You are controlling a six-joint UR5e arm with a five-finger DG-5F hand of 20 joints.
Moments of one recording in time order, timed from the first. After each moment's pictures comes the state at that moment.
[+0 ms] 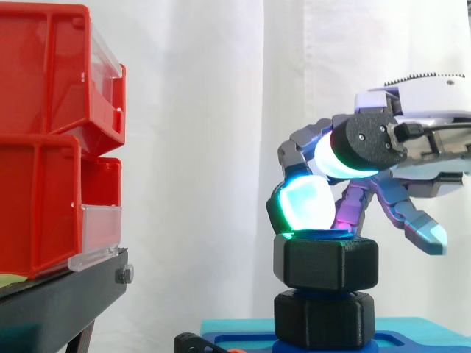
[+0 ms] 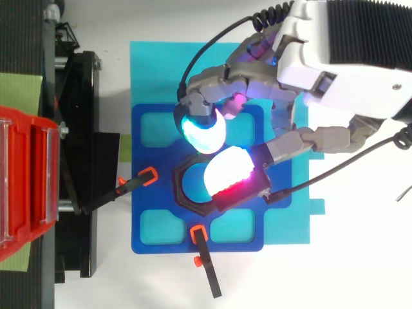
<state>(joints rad) 0.12 -2.13 -1.34 -2.77 -1.37 -1.01</state>
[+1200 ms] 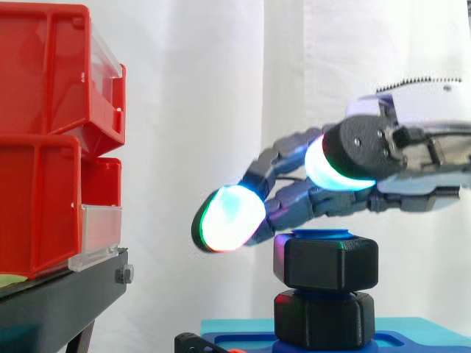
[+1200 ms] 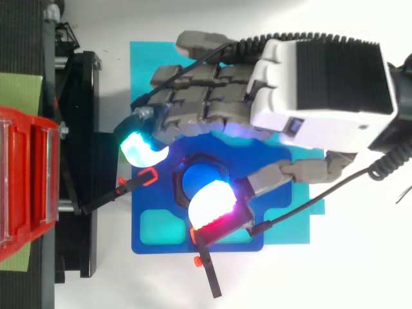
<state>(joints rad) 0.15 -2.18 -1.31 -2.79 -1.40 -1.02</state>
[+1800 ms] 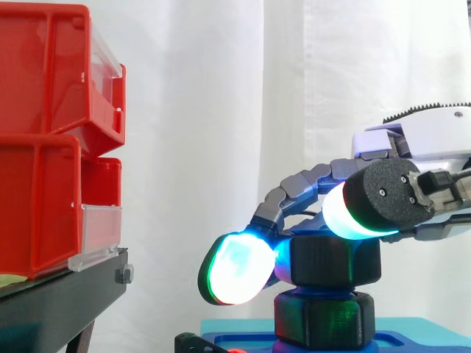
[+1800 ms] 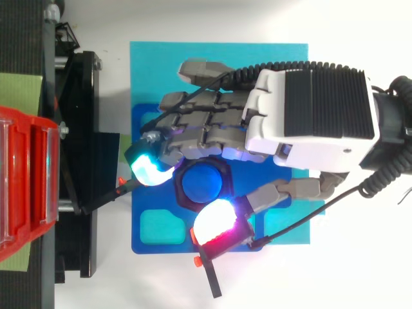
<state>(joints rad) 0.17 -2.19 -1.31 -2.84 -1.40 -1.01</state>
